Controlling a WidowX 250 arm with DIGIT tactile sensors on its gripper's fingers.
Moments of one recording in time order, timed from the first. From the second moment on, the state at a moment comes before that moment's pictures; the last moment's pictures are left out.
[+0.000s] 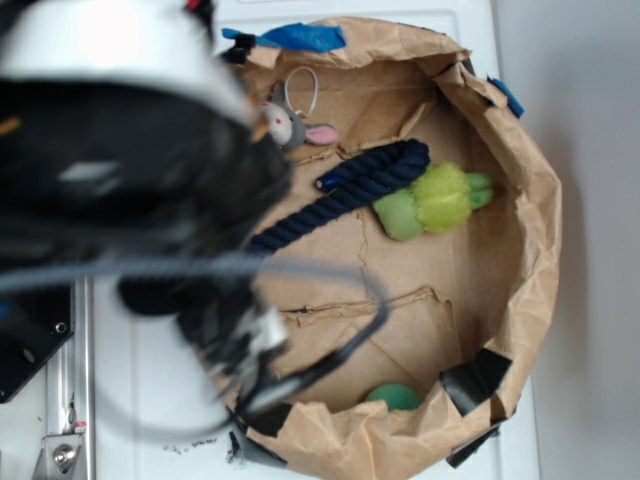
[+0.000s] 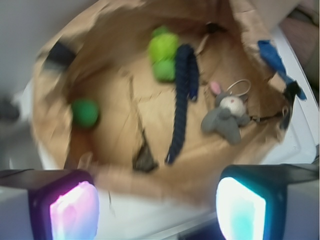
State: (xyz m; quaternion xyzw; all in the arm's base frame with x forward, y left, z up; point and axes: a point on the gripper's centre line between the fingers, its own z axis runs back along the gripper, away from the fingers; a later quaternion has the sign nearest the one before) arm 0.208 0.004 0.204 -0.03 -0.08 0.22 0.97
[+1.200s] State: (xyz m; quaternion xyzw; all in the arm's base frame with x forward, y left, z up) arm 0.247 0.053 0.119 0.04 -0.10 0.35 0.93
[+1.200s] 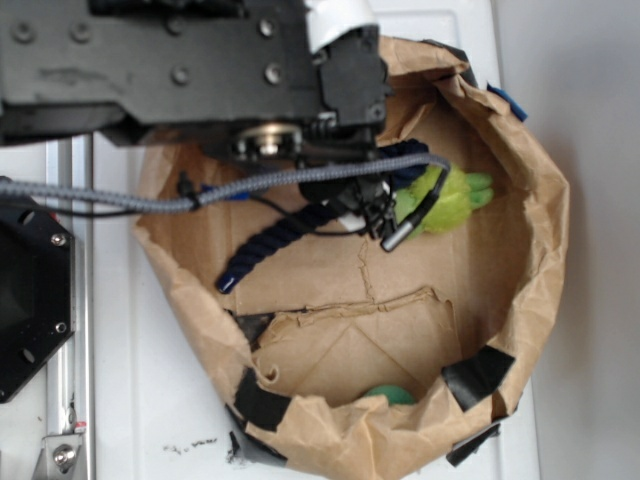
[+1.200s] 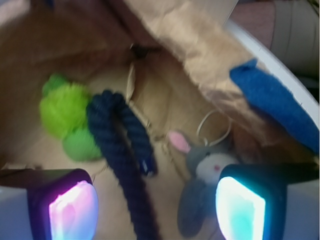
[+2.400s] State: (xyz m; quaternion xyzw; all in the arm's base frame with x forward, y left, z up) arm 0.243 0.038 0.086 0.07 -0.09 0.32 0.94
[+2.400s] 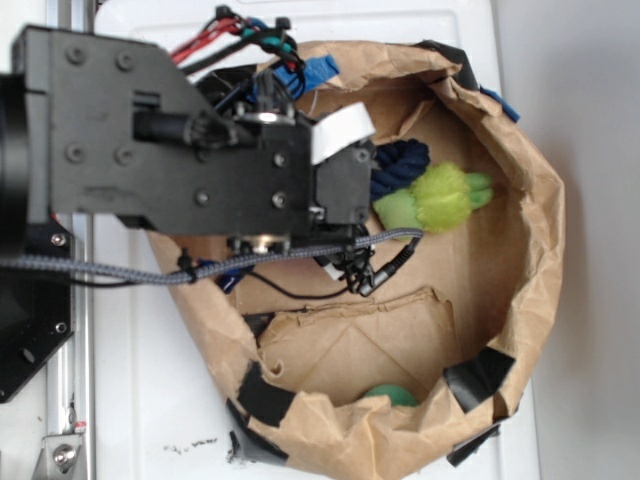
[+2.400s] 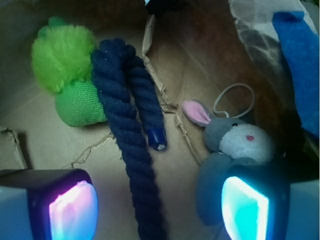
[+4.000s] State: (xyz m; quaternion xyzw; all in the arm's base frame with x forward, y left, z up) arm 0.241 0.036 0.102 0.03 -0.08 0.28 0.96
